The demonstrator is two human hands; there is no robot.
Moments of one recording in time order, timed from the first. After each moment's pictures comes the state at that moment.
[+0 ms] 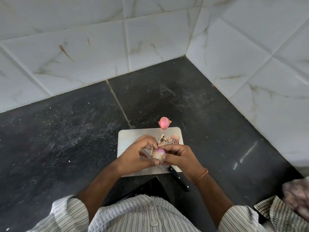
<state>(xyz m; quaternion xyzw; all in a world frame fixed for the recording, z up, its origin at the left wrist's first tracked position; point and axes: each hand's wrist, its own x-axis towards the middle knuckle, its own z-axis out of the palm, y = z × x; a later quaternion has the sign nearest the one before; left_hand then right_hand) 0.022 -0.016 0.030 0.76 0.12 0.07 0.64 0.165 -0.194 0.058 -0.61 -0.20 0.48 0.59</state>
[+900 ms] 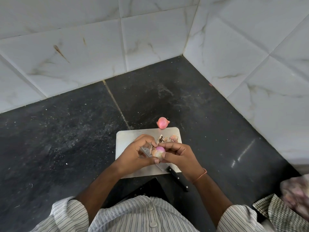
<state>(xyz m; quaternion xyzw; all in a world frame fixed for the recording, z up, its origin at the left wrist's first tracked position) 0.031 -0.019 0.029 0.75 0.14 0.10 0.63 0.168 -0.192 0.051 -0.63 -0.20 0.43 0.61</state>
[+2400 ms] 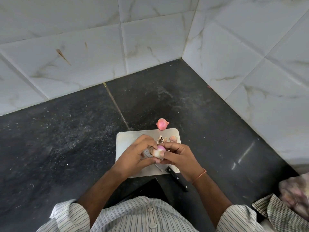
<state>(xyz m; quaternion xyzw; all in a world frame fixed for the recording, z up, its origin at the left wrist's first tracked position) 0.027 -0.021 0.029 0.84 0.06 0.17 0.51 0.164 -0.193 0.060 -0.62 -0.17 0.46 0.62</state>
